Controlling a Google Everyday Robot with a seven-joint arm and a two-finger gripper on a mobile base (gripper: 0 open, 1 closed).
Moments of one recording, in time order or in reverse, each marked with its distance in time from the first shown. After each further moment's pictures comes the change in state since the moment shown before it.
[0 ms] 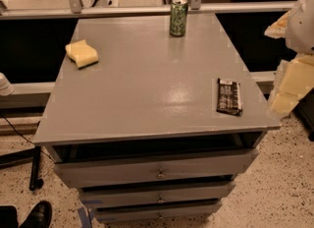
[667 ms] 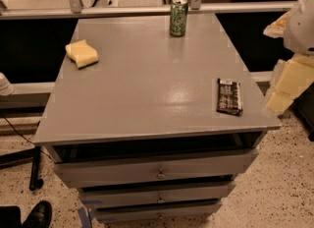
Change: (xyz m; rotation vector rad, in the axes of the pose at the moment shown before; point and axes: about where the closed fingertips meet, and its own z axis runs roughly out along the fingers) arm -0.001 -0.006 0.006 0.018 -0.032 0.017
